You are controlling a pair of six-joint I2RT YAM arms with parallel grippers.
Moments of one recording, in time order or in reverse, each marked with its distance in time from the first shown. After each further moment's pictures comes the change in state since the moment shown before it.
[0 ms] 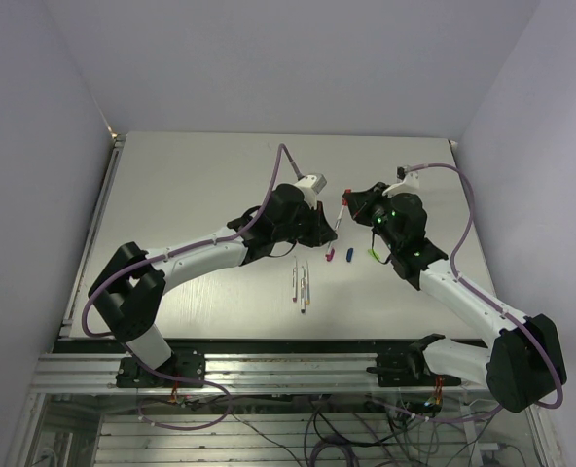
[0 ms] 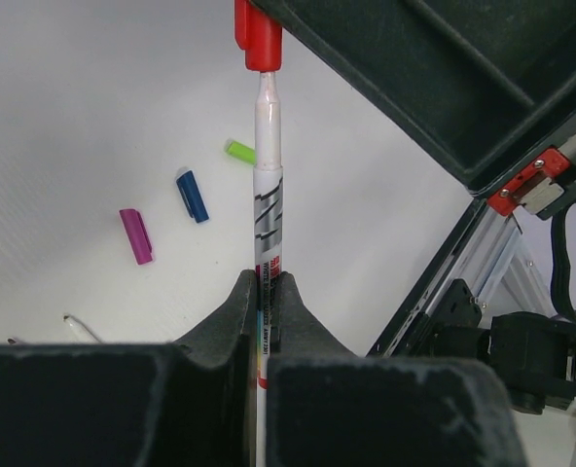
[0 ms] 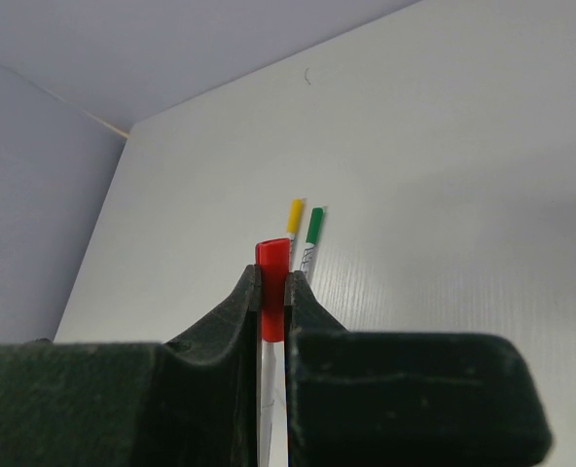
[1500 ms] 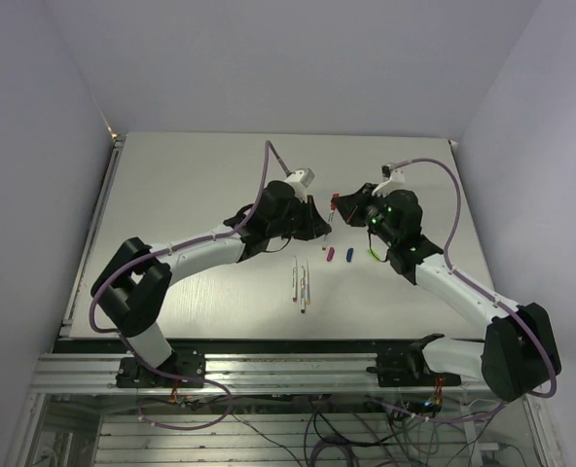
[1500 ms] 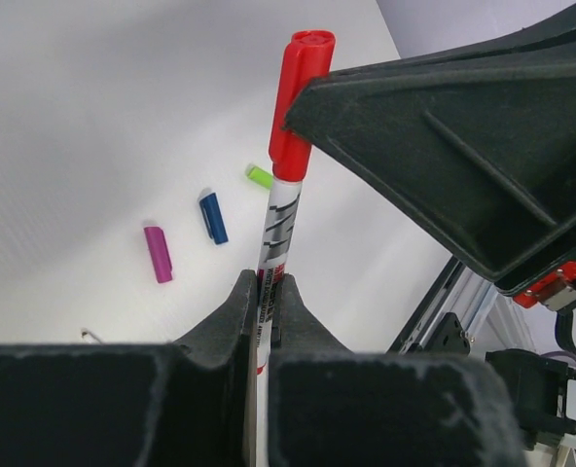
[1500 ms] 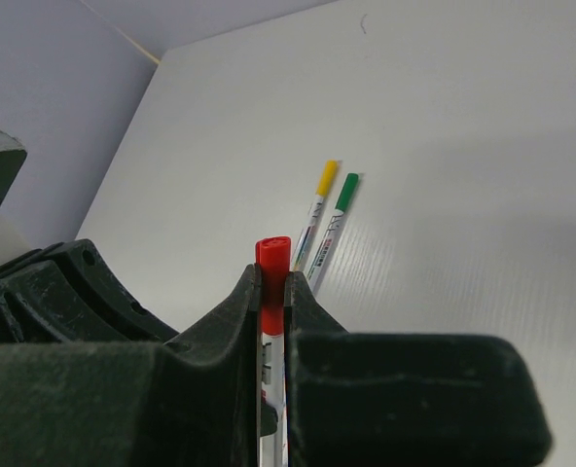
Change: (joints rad) left arm 0.073 0.026 -0.039 0.105 0.003 -0.086; right arm -0.013 0.056 0.002 0.019 -0.211 -0.071
